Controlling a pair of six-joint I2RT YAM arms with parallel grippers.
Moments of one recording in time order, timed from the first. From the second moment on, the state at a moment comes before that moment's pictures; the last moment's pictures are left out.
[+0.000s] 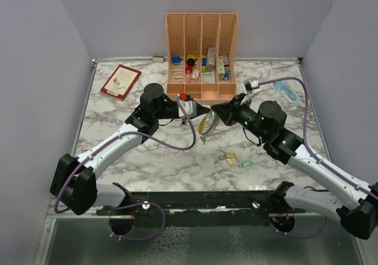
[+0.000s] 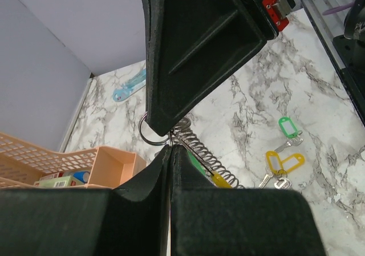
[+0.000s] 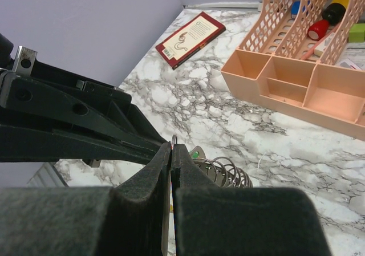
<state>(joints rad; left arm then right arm) -0.59 1.31 0.95 0.31 0.92 0.43 0.73 0.98 0.85 0.08 0.01 0.43</state>
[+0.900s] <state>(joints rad) -0.62 1.32 0.98 0.18 0.77 0.60 0.74 1.03 0.89 0.00 0.00 0.41</state>
